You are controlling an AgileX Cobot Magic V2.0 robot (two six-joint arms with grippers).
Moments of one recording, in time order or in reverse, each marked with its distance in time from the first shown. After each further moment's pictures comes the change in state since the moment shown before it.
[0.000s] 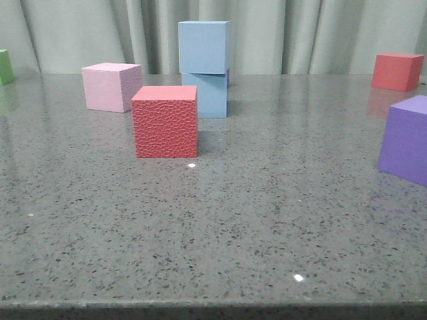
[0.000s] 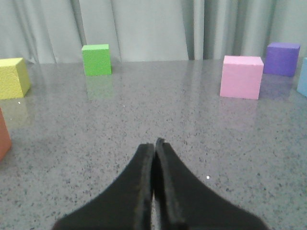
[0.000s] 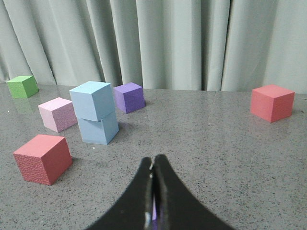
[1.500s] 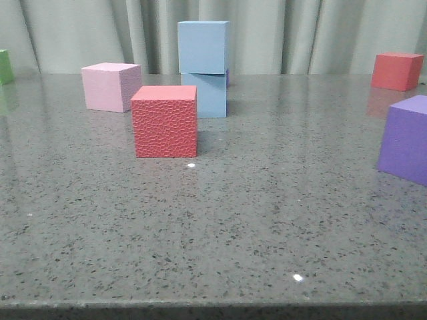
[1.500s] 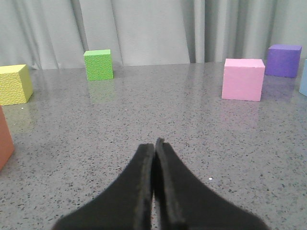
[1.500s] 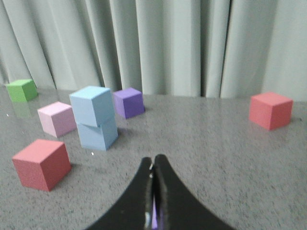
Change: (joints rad) left arm 0.004 0.000 0.000 0.011 -0.006 0.004; right arm -0.027 0.000 0.013 -0.016 -0.062 -0.007
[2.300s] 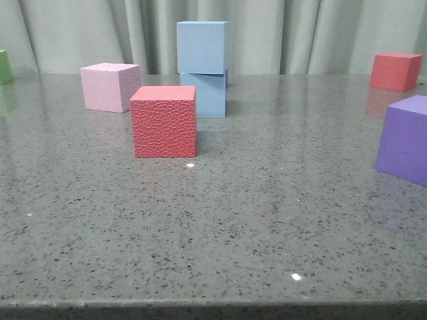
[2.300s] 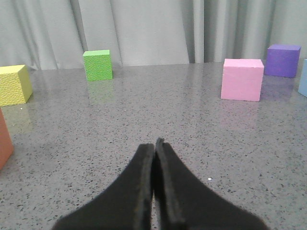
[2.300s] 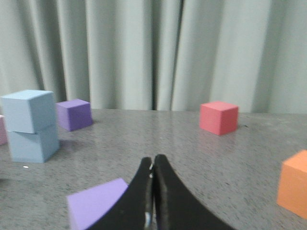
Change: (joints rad) left arm 0.000 0.000 0.000 0.000 0.000 0.002; right arm -0.542 0.002 0.329 0.595 -0.523 -0.582
